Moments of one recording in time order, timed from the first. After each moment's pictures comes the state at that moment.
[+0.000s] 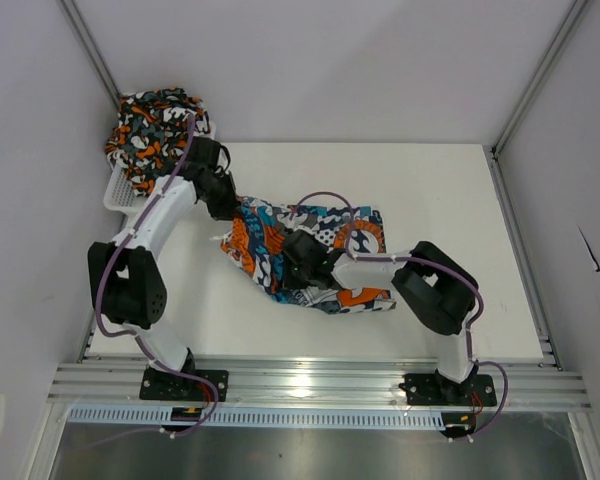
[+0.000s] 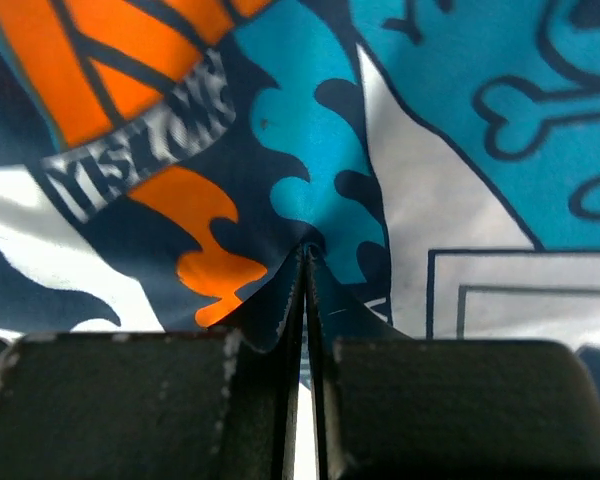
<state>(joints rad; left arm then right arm) -0.18 1.72 1.50 -0.87 0.18 -0.49 0.93 1.94 1.16 -0.06 0.02 0.75</state>
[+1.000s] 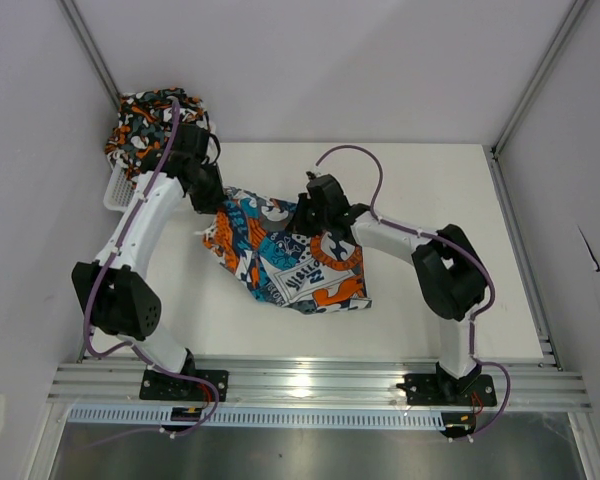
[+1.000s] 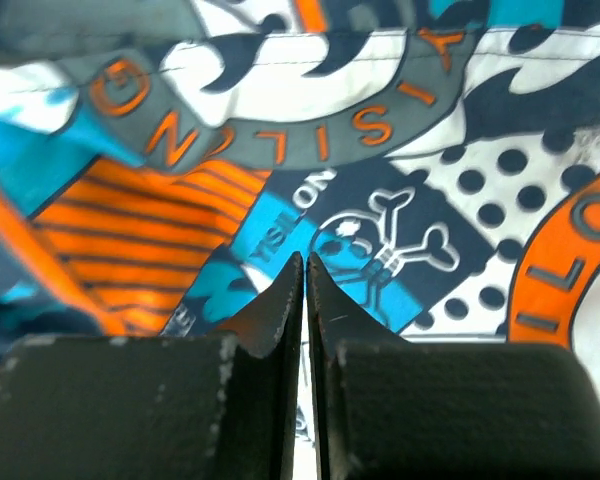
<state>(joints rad) -0.18 1.63 1.64 -1.09 0.04 -0.46 0.71 1.94 1.40 -0.10 -0.13 0.76</state>
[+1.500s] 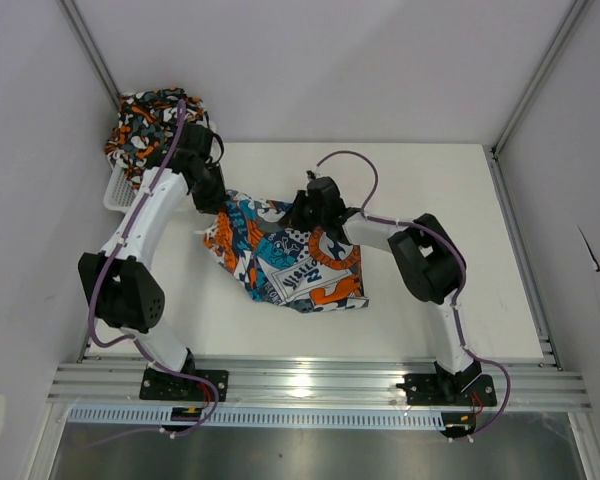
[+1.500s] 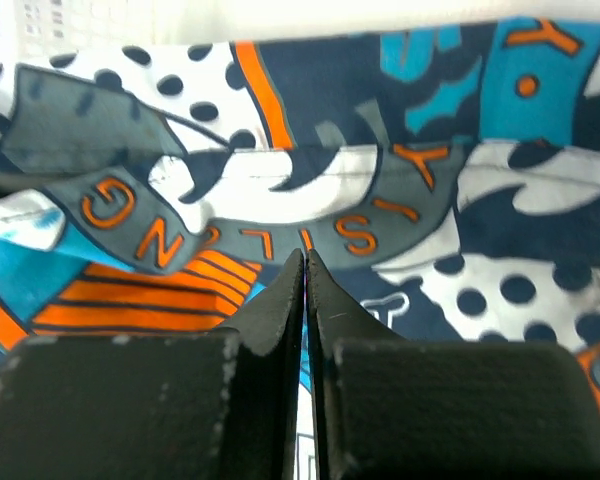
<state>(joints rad) -0.18 1.68 1.67 -1.09 0.03 -0.44 0.66 2.15 1.46 0.16 -0.20 0.84</state>
